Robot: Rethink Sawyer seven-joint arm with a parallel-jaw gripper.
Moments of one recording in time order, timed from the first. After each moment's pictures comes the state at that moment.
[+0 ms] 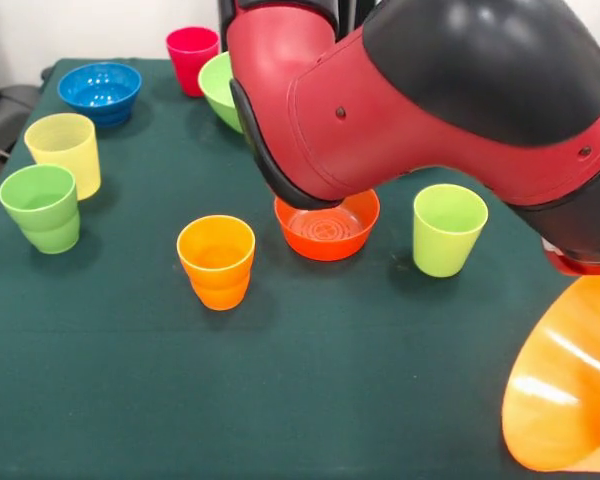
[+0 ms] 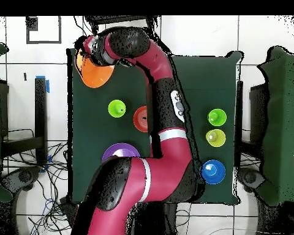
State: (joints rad) arm -0.23 -0.08 0.47 0.70 0.40 1.09 1.94
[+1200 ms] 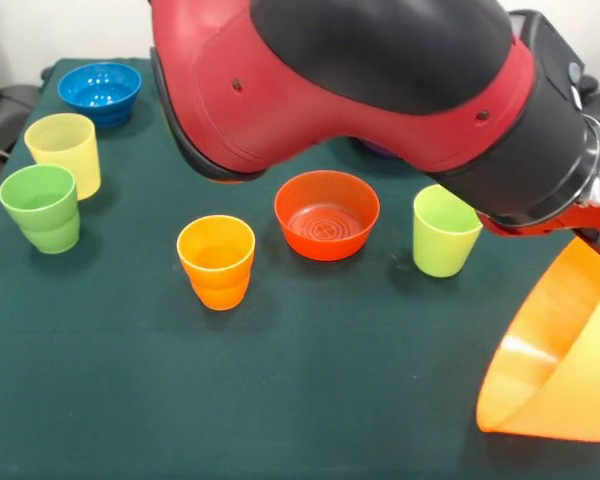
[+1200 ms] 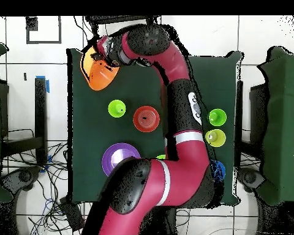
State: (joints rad) arm -0.31 -0.15 0.47 0.79 0.41 1.17 1.94
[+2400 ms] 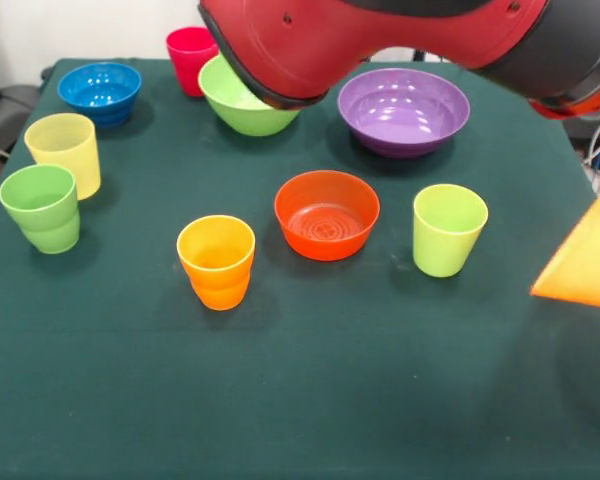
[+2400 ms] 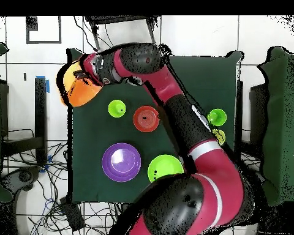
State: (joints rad) arm -0.49 -0.34 0.71 1.35 0.46 0.99 1.94
